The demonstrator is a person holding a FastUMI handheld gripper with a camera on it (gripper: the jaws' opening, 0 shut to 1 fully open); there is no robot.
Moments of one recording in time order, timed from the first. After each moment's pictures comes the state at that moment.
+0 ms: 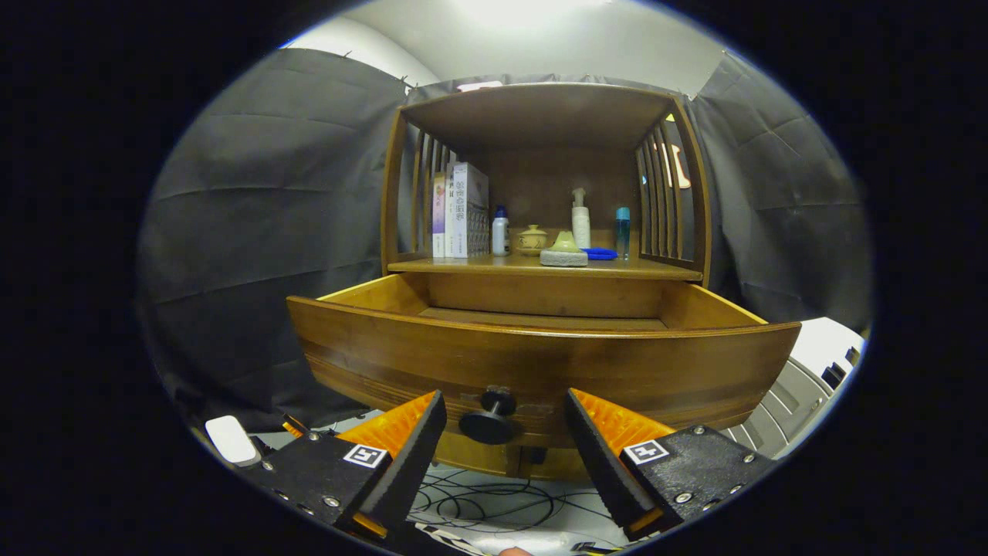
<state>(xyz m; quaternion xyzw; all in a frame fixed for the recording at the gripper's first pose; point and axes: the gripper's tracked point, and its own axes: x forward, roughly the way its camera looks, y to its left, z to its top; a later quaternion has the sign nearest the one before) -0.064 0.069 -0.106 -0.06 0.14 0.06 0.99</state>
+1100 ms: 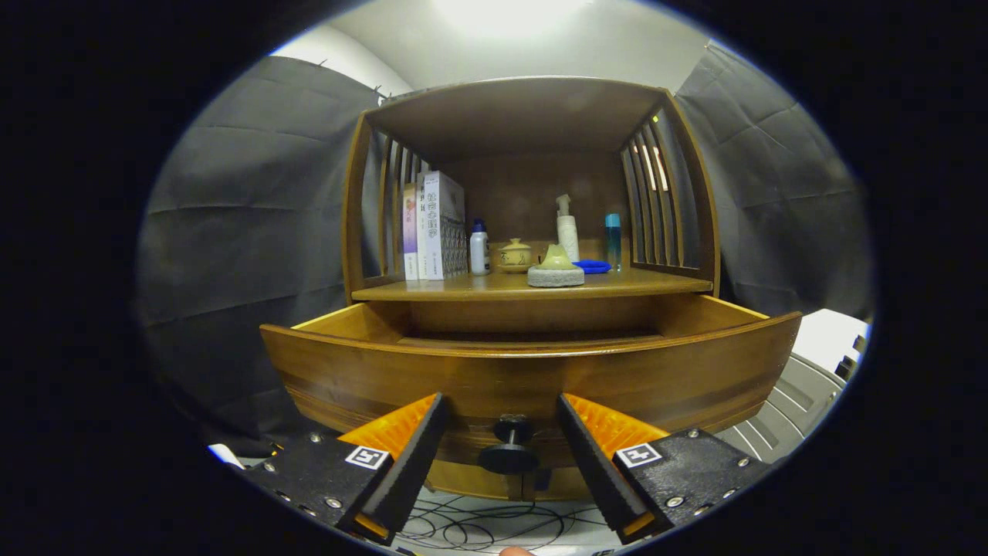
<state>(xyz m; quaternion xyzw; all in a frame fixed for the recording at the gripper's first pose) 0.012 0.079 -0.091 -0.04 0.09 0.02 0.99</state>
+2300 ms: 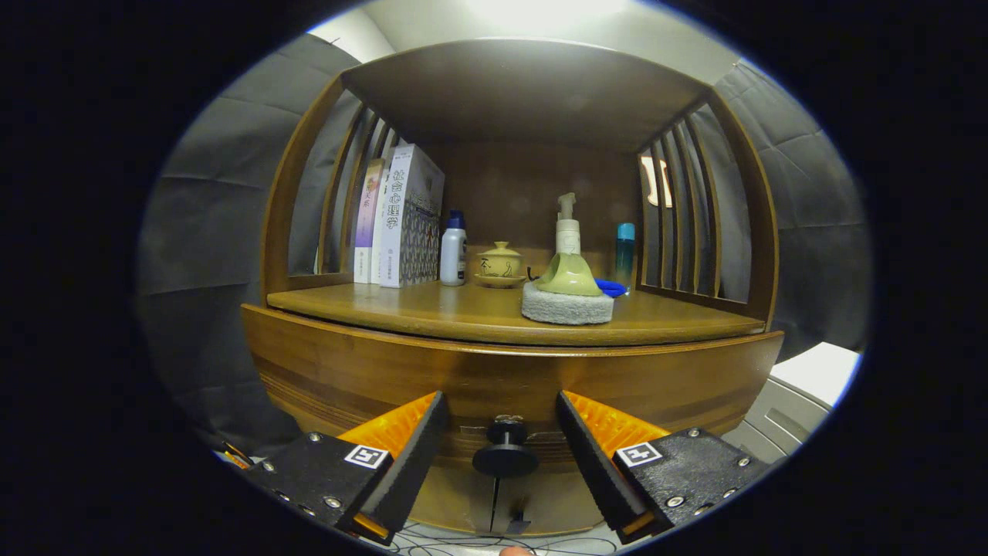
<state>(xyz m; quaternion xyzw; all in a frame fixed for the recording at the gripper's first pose) 0.151 0.068 -0.101 -0.08 0.09 -0.02 0.99</state>
